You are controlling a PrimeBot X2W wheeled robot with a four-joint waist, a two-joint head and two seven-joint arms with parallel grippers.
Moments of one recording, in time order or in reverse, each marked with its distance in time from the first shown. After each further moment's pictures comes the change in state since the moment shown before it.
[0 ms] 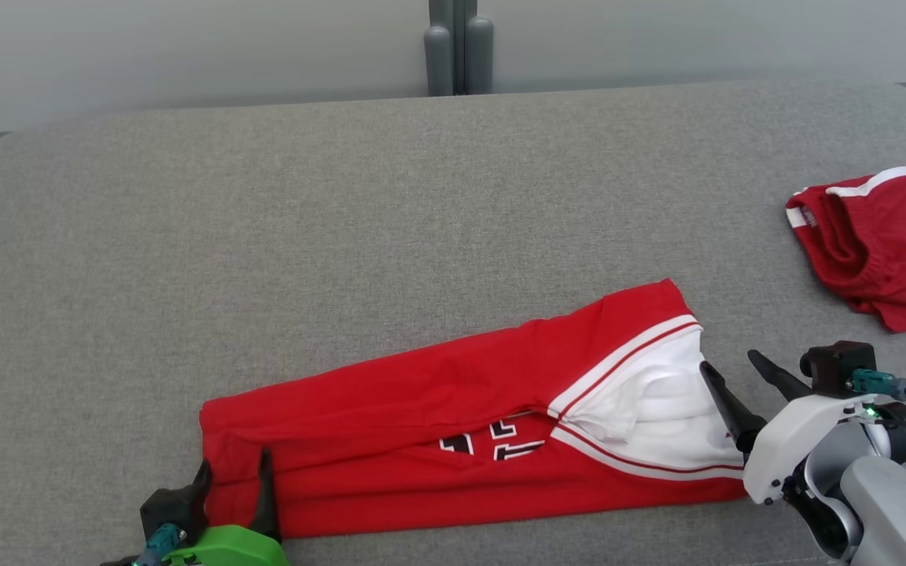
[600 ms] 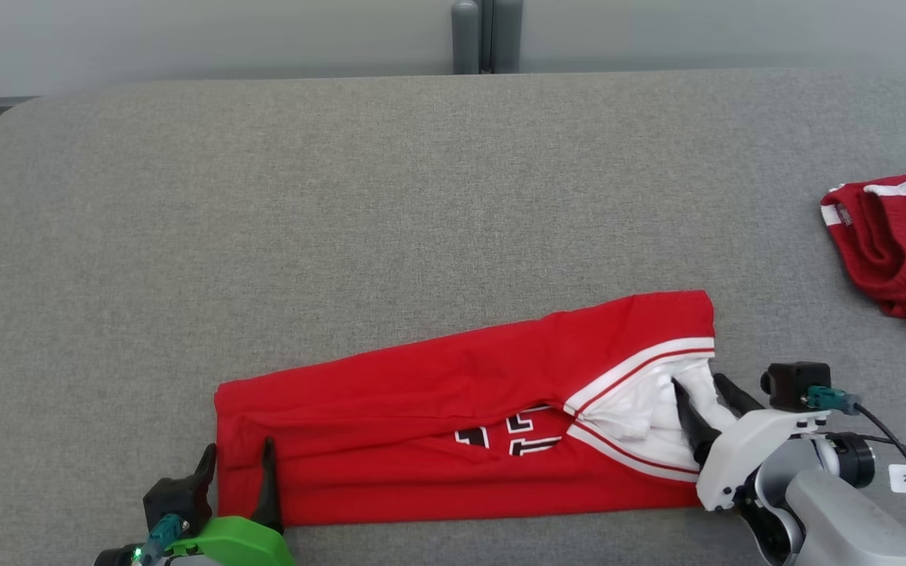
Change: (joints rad) left arm -0.024 0.000 0.004 0.001 0.025 -0.012 0.000; right arm -0.069 0.135 0.084 0.249 0.083 -0.005 -0.077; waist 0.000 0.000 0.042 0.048
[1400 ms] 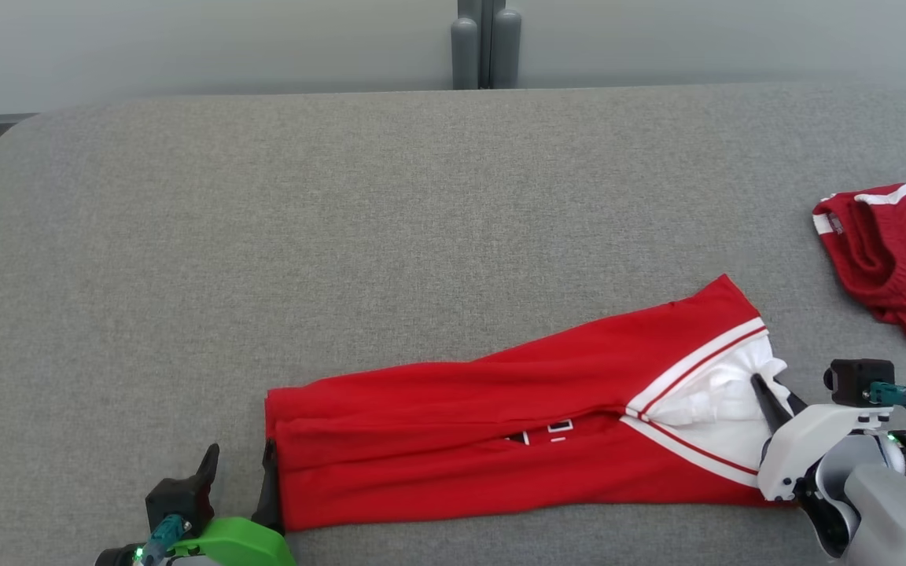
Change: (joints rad) left arm 0.002 0.000 -0.007 -0.004 0.003 -0.001 0.000; right arm -0.076 -0.067 0.048 0.167 0.081 0.007 -0.072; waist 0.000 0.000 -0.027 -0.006
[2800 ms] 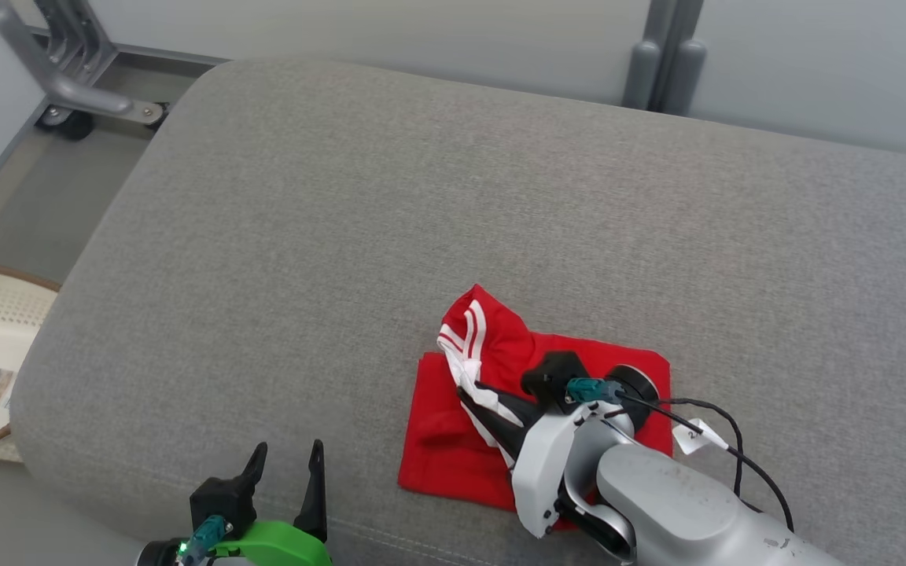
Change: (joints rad) left arm 0.007 0.001 -0.135 -0.021 -0.065 0.014 0.000; right arm -0.149 0.236 0.427 -0.259 -0.154 -0.002 0.063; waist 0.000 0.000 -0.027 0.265
